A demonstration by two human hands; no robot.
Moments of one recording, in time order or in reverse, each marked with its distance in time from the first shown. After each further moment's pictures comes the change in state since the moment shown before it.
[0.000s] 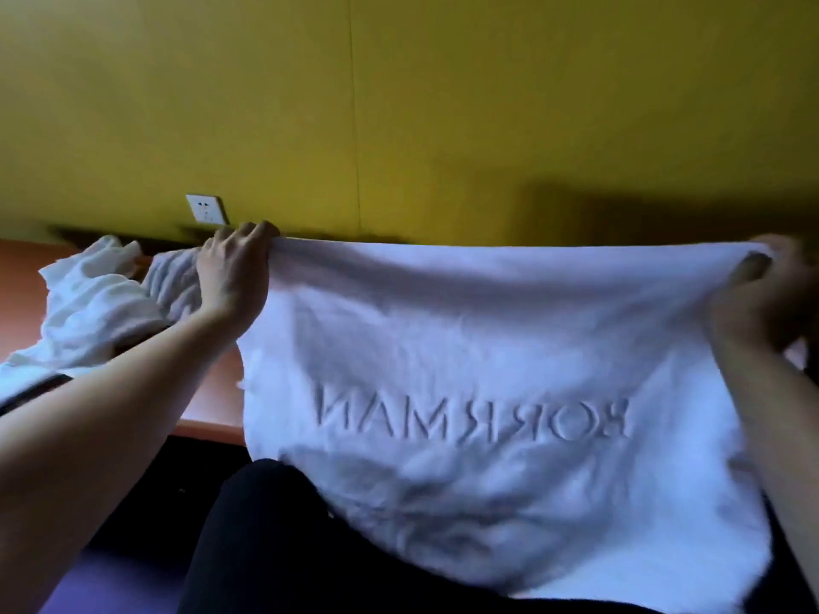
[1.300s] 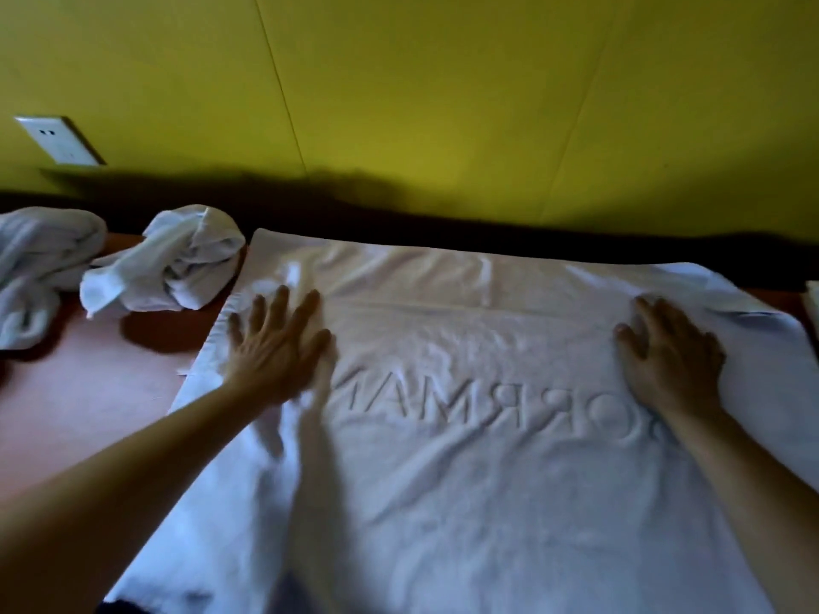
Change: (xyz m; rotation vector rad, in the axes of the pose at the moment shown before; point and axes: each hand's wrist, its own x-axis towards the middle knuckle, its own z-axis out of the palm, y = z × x) left_hand -0.068 0.051 0.292 0.001 -0.852 -0.082; right_hand -0.095 0.155 0.263 -0.471 -0.671 -0.297
